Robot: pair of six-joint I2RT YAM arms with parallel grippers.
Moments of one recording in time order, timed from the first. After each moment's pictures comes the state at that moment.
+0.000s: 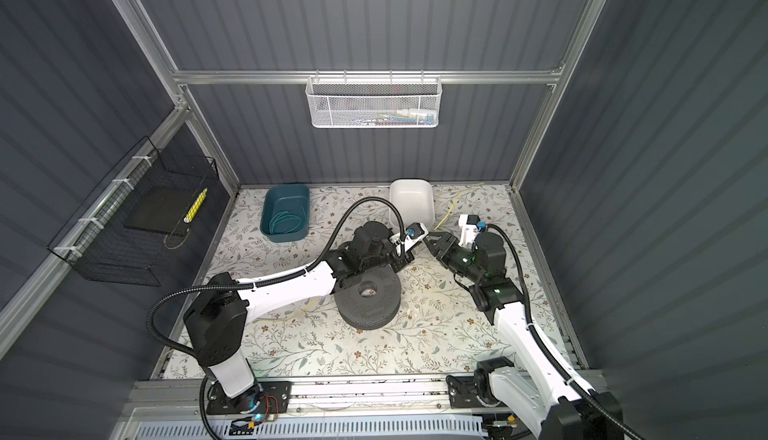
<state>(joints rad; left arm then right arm) -0.97 1.76 1.28 0.14 0.07 0.32 0.20 0.97 0.62 0.09 -0.50 0.99</state>
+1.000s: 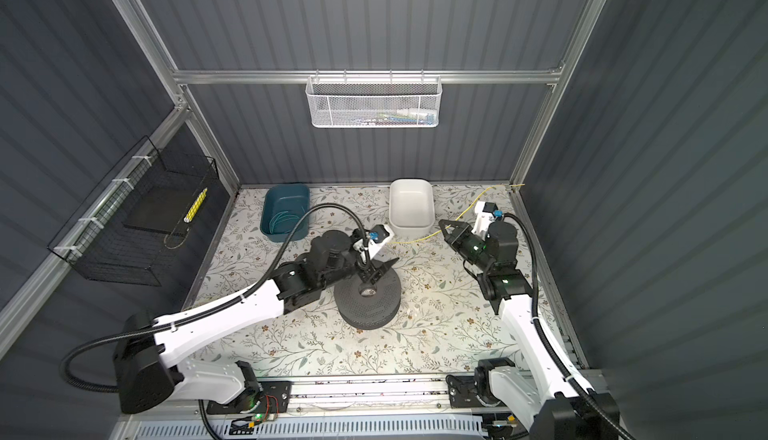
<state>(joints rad) -0.97 1.32 1.05 -0.09 -0.11 0.21 0.07 0.99 0.73 0.07 -0.47 0.94</state>
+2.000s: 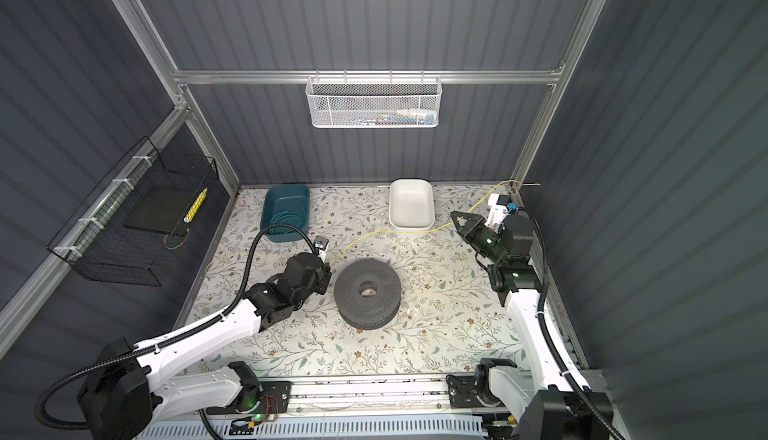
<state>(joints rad) -0.77 1.18 0.70 -0.19 -0.44 -0.07 -0.05 1.03 0.77 0.08 -0.59 0.92</state>
